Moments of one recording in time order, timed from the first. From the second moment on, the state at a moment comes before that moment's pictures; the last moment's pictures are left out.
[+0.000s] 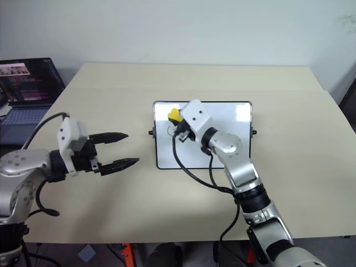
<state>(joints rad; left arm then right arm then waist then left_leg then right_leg) -0.21 0.88 0.24 -0.22 -0.52 0.46 -1.06 -0.67 -0.09 0.25 0.01 -0.03 0.37 0.47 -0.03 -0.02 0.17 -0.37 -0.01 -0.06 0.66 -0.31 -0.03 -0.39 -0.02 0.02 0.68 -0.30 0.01</state>
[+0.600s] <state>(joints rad) -0.21 0.88 0.24 -0.22 -0.52 0.46 -1.06 -0.80 -0.02 0.26 0.40 -0.06 0.08 0.43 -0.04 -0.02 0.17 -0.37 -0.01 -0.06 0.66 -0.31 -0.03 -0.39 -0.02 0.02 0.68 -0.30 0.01</state>
